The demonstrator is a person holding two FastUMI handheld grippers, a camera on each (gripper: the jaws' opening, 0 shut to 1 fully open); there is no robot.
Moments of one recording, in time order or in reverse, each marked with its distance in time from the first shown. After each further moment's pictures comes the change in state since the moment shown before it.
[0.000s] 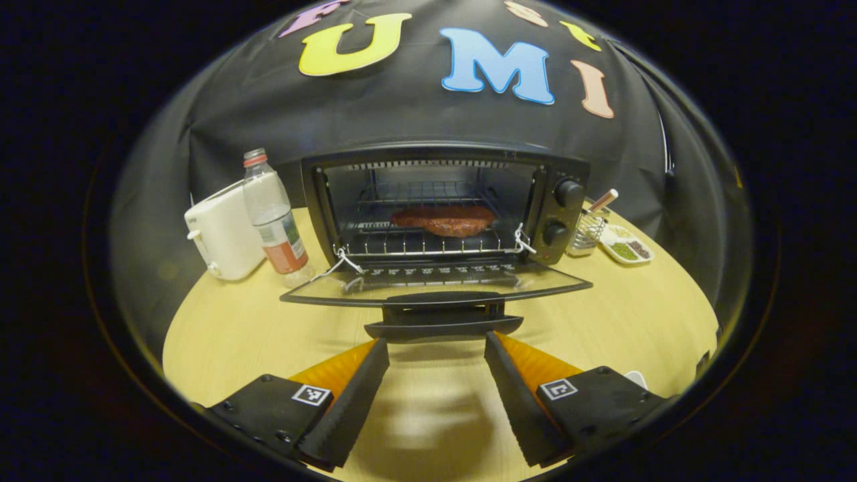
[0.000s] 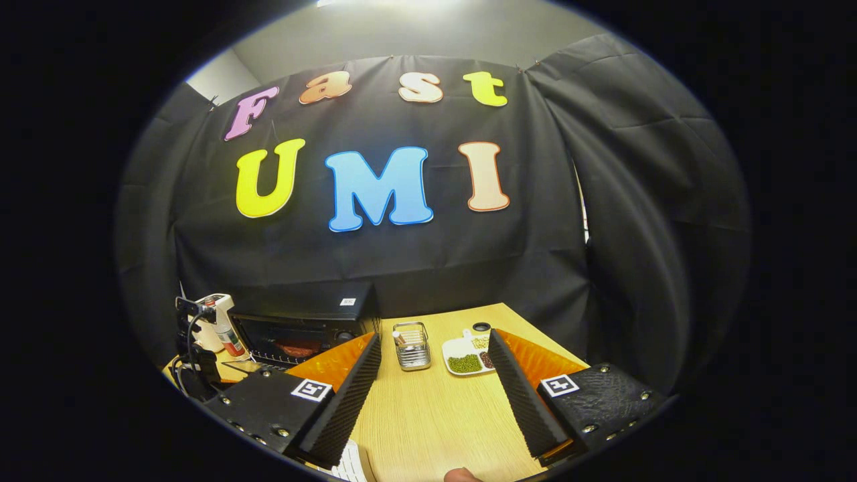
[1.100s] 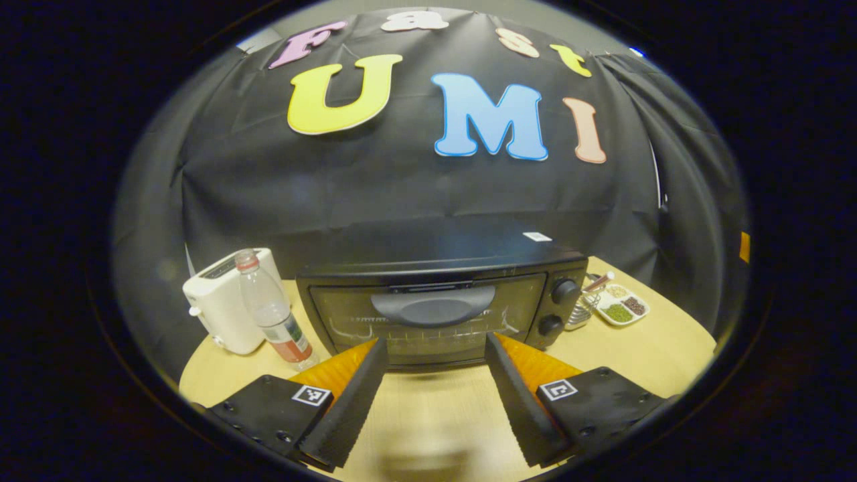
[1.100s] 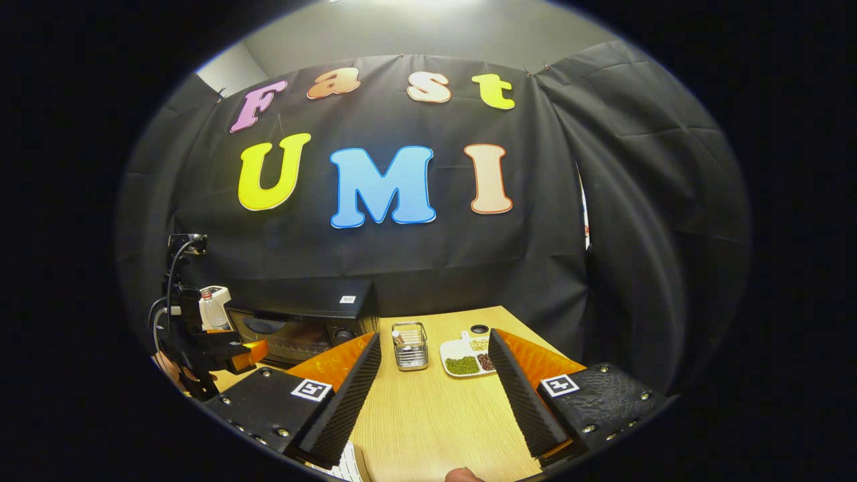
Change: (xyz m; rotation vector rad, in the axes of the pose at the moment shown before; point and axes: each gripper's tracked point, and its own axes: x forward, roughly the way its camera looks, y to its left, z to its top) left arm -0.020 -0.005 0.119 0.036 -0.270 -0.009; right arm 0.000 0.004 0.004 -0.038 -0.014 -0.014
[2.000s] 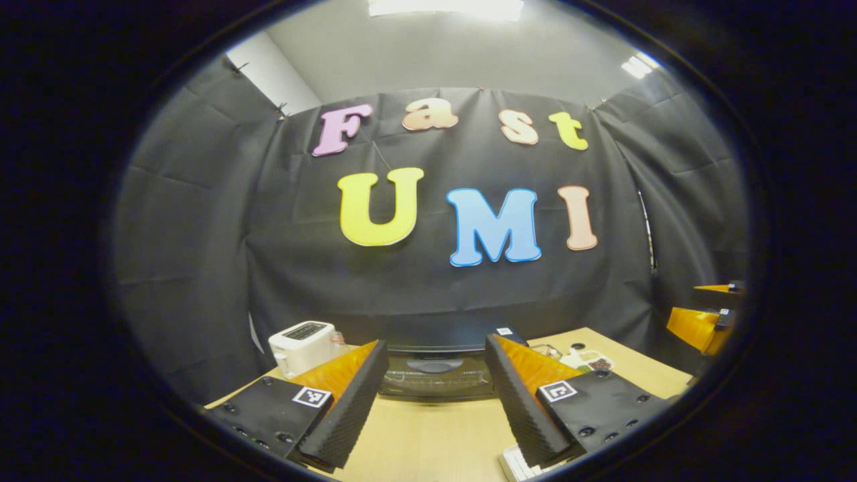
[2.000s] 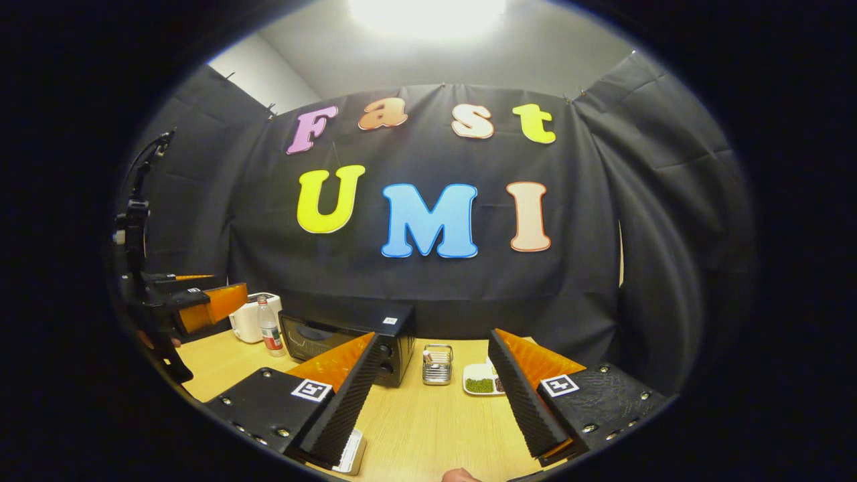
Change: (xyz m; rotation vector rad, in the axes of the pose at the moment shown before) left arm -0.233 -0.027 0.119 -0.021 -0.330 0.177; right arm -0.066 -0.003 0.051 -0.104 -0.142 0.235
